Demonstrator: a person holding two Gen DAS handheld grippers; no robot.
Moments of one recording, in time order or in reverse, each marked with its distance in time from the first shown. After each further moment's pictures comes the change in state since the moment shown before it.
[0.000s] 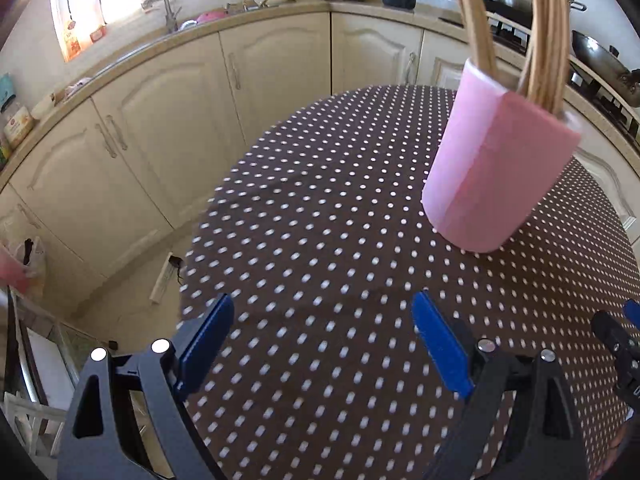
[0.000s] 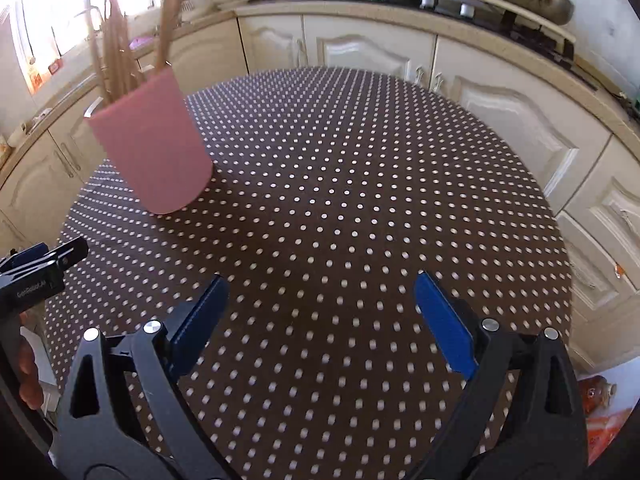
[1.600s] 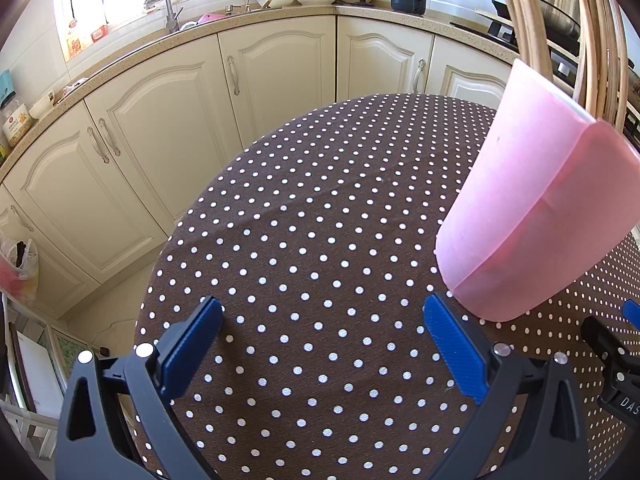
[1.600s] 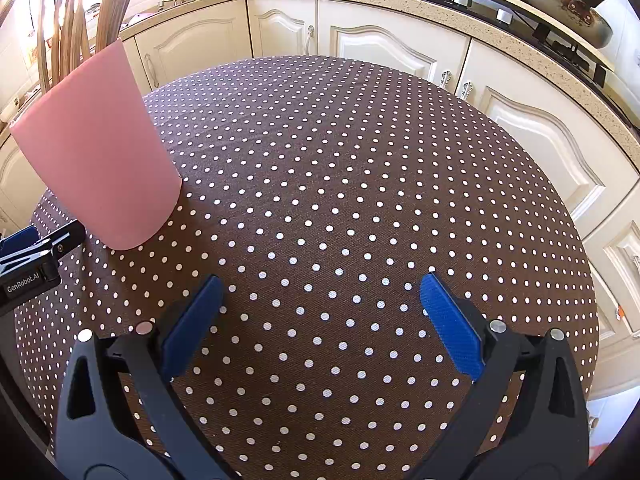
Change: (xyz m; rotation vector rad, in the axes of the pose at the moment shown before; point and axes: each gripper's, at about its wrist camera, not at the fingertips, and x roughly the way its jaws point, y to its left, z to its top) left arm 0.041 -0.009 0.026 -0.034 -0.040 0.008; right arm 0.051 0.007 0.037 -0.071 -0.002 -0.026
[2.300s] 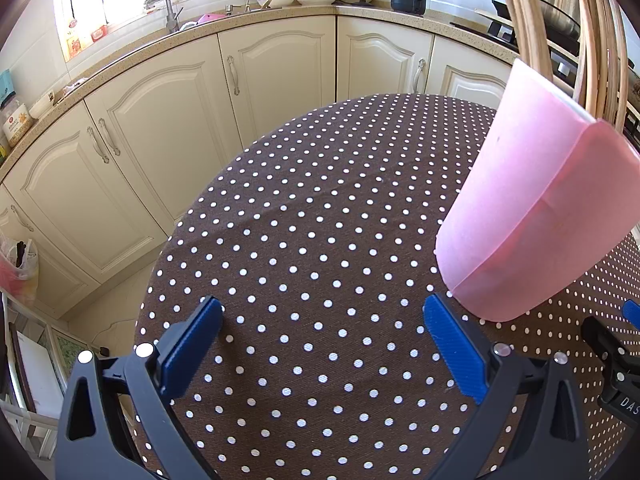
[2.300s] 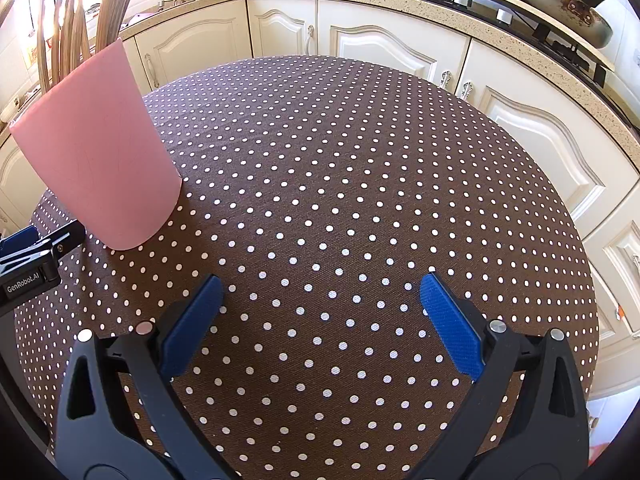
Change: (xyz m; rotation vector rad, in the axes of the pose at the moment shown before) left arm 0.001 -0.001 0.000 0.000 0.000 0.000; right arm 0.000 0.000 0.000 0.000 0.000 0.000
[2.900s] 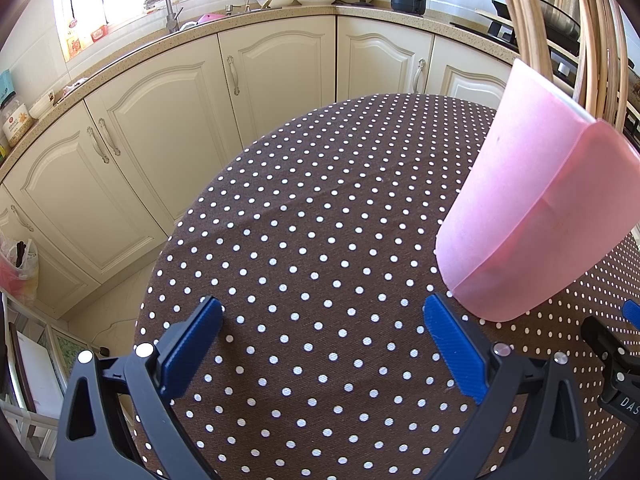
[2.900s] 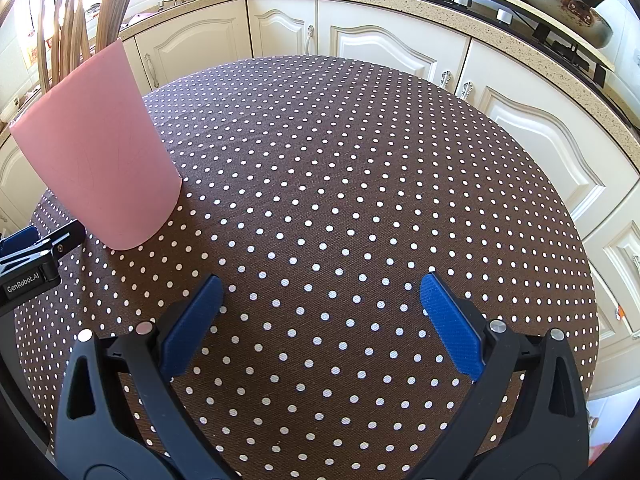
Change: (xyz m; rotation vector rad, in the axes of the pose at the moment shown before) left arm -0.001 0.000 0.000 0.000 0.000 0.000; right arm -0.001 0.001 -0.001 0.000 0.000 0.000
